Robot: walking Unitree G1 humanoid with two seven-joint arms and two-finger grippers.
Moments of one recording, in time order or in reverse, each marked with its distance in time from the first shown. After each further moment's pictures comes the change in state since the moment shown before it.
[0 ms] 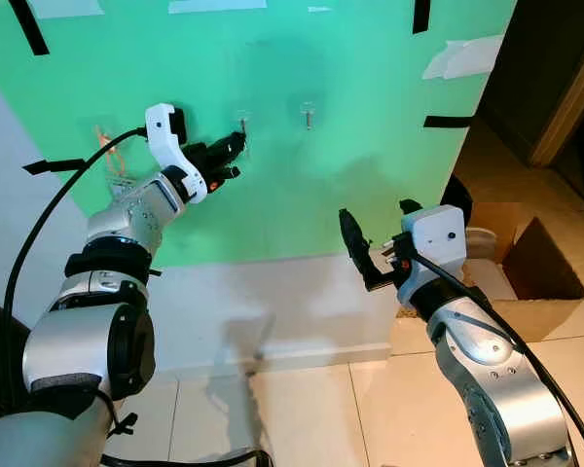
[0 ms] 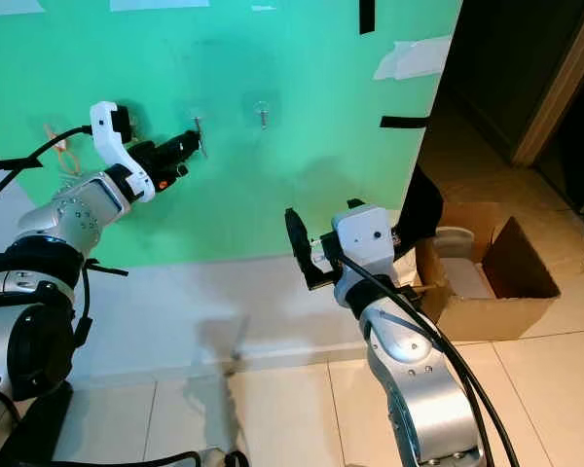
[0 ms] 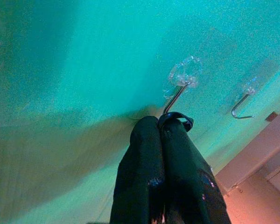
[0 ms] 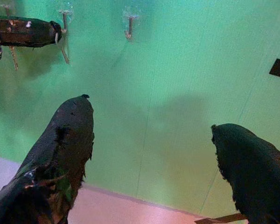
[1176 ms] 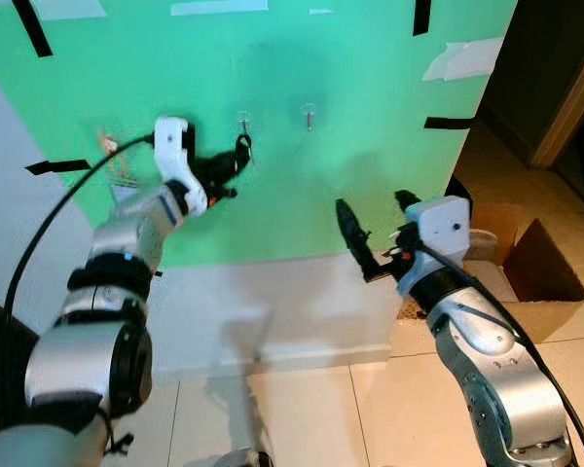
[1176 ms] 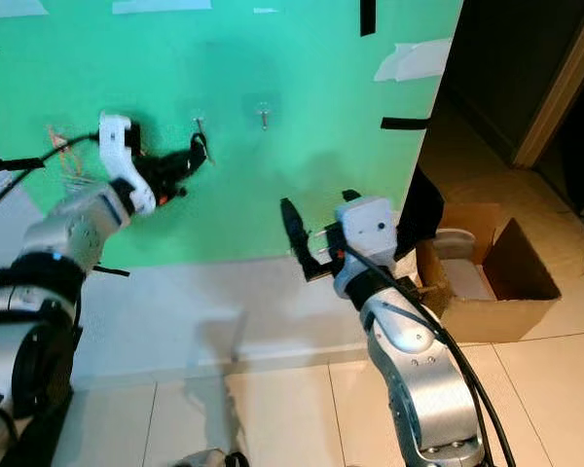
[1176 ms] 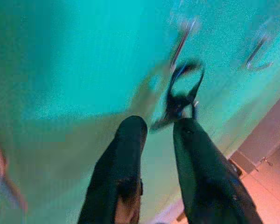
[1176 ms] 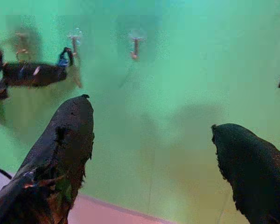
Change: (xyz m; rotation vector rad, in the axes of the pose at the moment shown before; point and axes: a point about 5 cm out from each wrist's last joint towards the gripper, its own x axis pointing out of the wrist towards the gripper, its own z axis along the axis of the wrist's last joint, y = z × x) left arm -0.012 0.008 -0.020 0.155 0.065 0.010; right arm 0.006 -0.004 0.005 0.063 -0.051 0.036
